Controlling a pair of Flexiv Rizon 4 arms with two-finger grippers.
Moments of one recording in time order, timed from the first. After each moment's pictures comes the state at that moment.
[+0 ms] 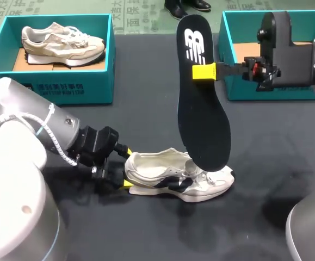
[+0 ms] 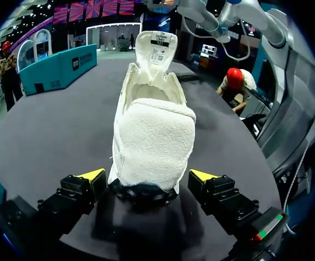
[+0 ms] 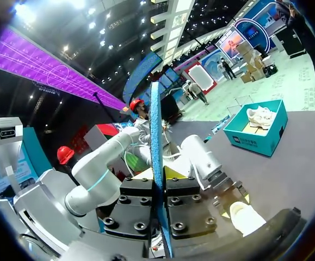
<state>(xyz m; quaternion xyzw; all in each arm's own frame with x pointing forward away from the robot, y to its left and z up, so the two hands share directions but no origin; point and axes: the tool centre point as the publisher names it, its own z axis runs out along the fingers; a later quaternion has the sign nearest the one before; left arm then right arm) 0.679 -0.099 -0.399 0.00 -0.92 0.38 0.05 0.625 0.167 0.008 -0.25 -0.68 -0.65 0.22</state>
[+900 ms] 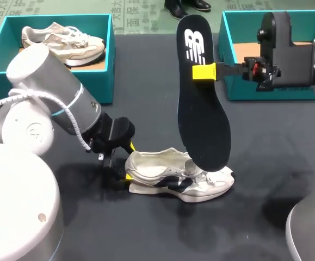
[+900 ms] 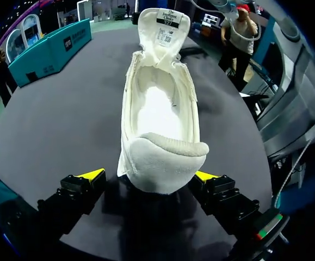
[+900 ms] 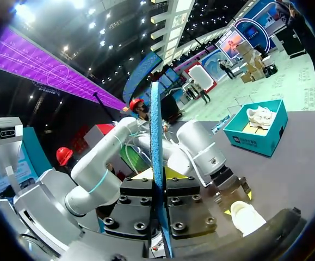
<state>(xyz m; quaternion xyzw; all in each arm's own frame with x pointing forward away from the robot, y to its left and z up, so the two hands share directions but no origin) 0.694 -0.094 -0.385 -0.02 -0.97 0.24 0.05 0.625 0.167 0.008 -0.25 -0.68 -0.65 0.22</state>
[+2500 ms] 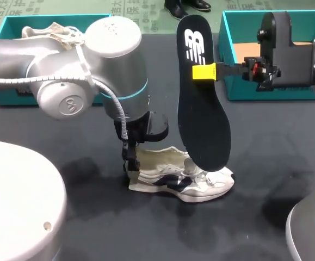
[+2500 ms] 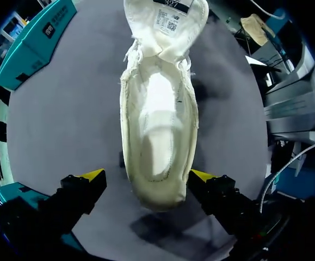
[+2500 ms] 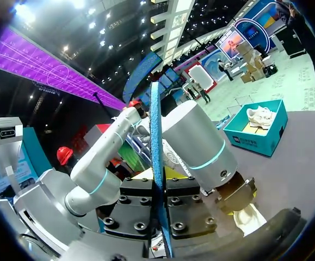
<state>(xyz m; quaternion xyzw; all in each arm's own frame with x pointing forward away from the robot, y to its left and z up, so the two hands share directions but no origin) 0.703 -0.116 -0.341 -0.05 -1.00 0.04 0.00 0.625 0.167 0.007 -0.25 -0.68 -0.65 0.22</state>
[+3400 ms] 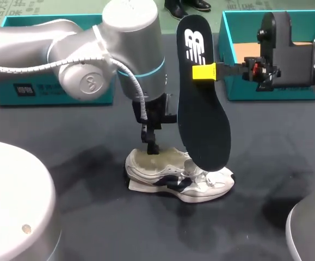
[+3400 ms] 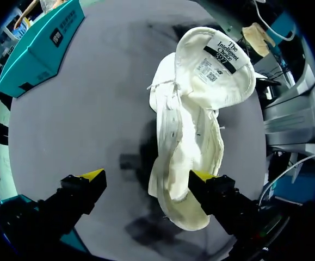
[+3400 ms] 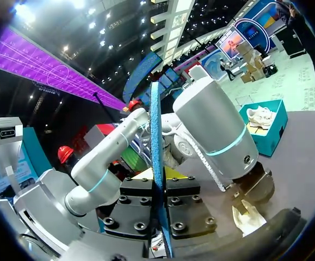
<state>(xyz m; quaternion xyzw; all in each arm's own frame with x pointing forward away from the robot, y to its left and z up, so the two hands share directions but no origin) 0.736 -0.167 -0.331 -0.04 -1.00 0.06 0.01 0.625 0.167 0.007 -0.25 -0.68 -0.65 0.22</state>
